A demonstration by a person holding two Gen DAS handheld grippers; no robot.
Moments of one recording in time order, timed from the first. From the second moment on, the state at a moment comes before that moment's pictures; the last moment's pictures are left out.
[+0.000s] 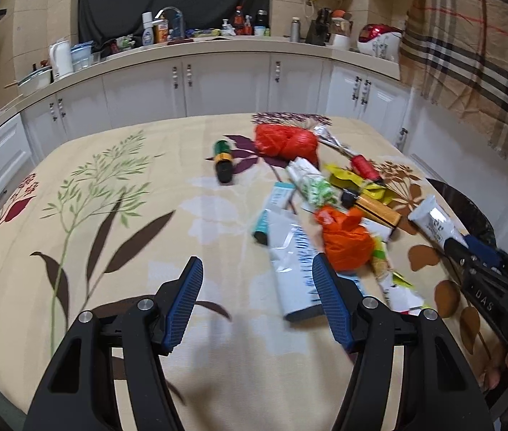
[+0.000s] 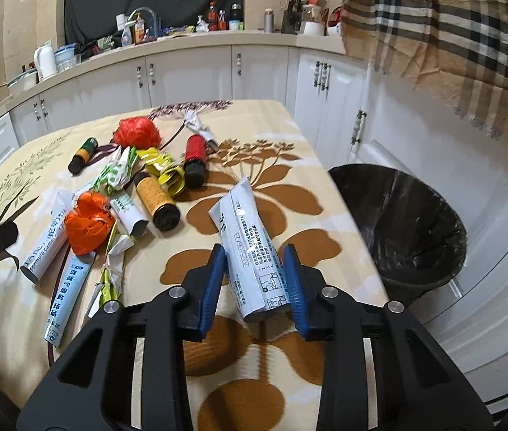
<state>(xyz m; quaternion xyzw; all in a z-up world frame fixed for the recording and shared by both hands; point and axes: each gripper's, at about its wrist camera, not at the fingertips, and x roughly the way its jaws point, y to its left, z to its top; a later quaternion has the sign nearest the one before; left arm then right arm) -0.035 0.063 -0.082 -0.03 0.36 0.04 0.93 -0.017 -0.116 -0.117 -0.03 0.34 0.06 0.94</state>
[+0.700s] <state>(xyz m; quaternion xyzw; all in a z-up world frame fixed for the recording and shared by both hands) -0.025 0.049 -0.105 -0.03 0.38 0.02 0.92 -0.023 -0.145 -0.109 0.00 0.32 0.05 0.95</state>
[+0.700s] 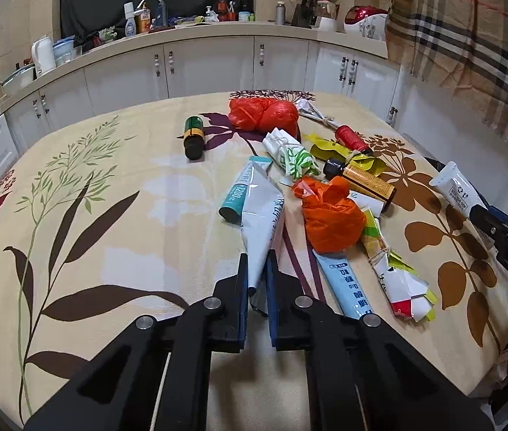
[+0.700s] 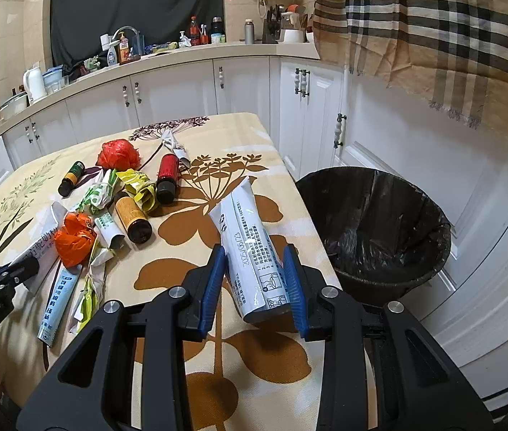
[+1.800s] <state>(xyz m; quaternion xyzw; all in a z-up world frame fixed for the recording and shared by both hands) 0.052 -0.064 -0.031 0.00 0.28 -0.09 0.96 0.022 -0.218 -0.065 0.00 0.25 -0.09 0.96</state>
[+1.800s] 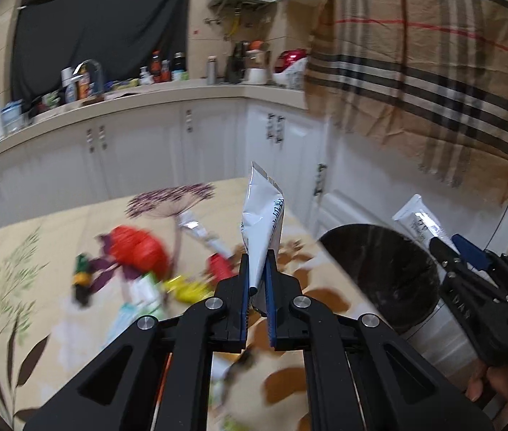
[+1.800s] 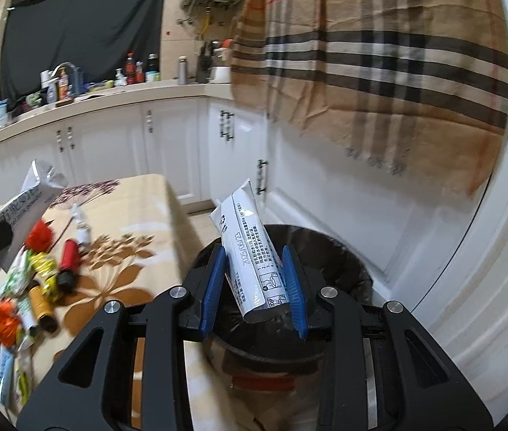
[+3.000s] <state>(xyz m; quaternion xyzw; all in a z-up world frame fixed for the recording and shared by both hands) 0.141 -0.176 -0.067 0.06 0.33 -0.13 0.93 0.089 -0.302 -0.108 0.05 0.29 -0.17 0.94</state>
